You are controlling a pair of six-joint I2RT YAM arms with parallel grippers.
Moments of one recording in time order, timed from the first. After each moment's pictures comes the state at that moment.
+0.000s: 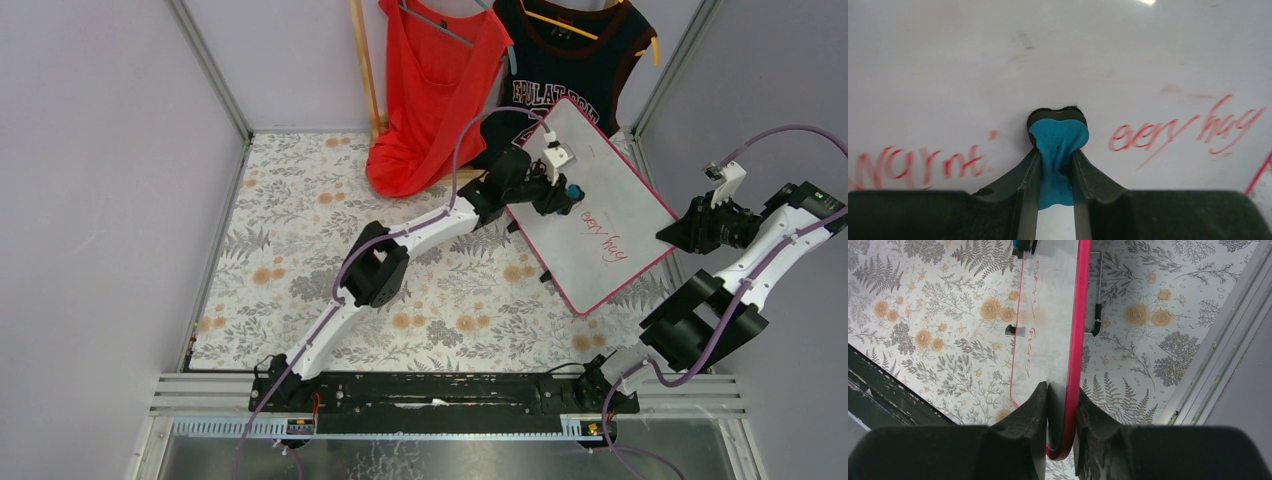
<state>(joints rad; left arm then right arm) -0.81 2.52 2.24 0.10 0.45 -0.07 -0.88 1.57 1.60 -1.59 -0.95 -1.28</state>
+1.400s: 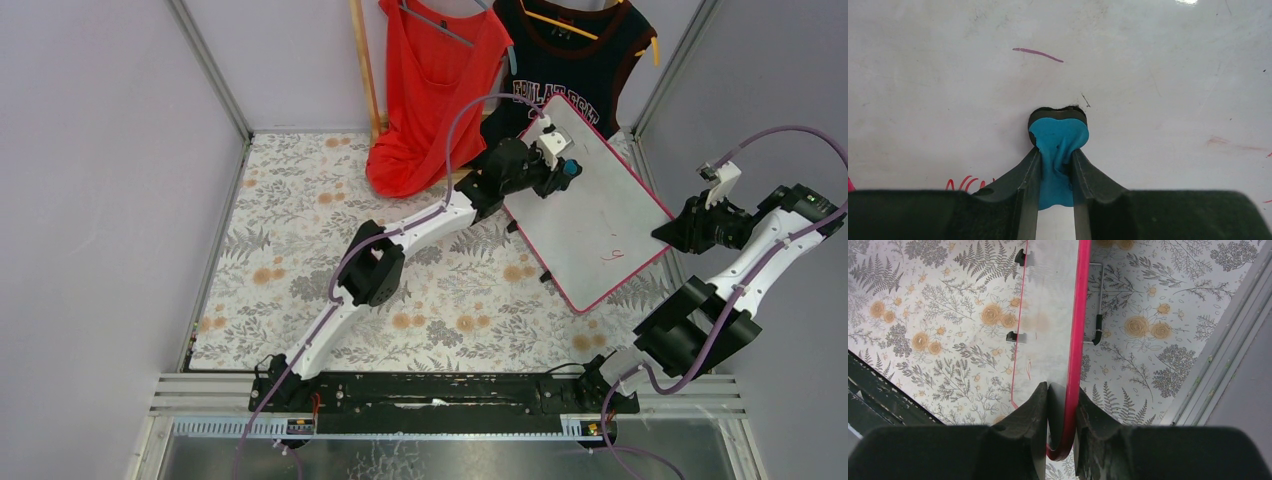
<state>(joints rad) -0.81 2.50 2.28 0.14 0.28 0.01 -0.87 1.52 1.56 -1.55 -0.98 -1.29</state>
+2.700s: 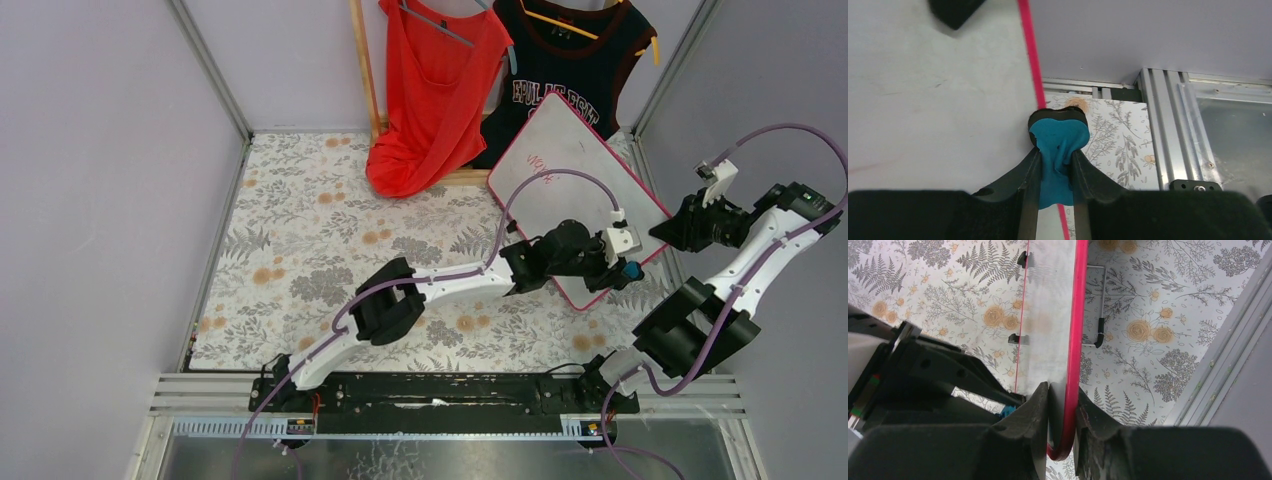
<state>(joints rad) -1.15 2.42 2.07 0.19 0.31 -0.02 -0.85 1.51 1.56 -1.55 -0.99 -1.28</state>
